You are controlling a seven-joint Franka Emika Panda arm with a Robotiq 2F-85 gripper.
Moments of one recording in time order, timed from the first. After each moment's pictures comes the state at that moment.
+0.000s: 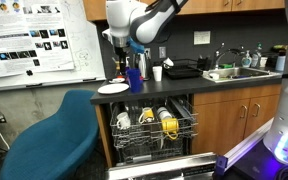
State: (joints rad) arm 0.34 0.22 0.28 -1.91 -0.82 2.38 0.01
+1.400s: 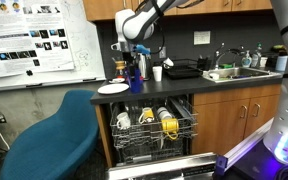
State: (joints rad) arm 0.23 0.39 0.27 -1.74 -0.33 2.24 -0.63
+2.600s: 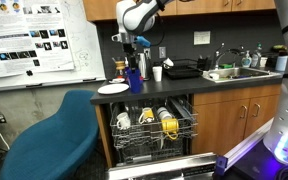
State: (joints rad) arm 0.23 0.34 0.24 -1.70 -0.33 2.20 -0.67
